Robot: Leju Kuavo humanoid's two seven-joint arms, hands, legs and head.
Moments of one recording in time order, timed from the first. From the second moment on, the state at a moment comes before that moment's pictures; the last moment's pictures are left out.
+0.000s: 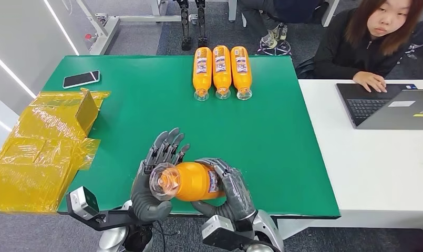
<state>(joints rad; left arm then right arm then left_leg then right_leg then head) -0.05 -0.18 -0.42 -1.26 0.11 -0.55 -0.50 -0.08 0.01 0.64 -1.53 0.65 -0.25 -0.36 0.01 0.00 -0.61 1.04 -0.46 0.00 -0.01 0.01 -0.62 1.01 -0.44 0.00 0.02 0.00</state>
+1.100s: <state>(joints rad) -0.04 -0.17 -0.41 -1.30 -0.12 -0.27 -0.52 -0.15 0.07 0.69 -1.49 0.77 -0.19 -0.24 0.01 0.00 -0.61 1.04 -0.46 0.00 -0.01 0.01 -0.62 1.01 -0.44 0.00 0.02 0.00</state>
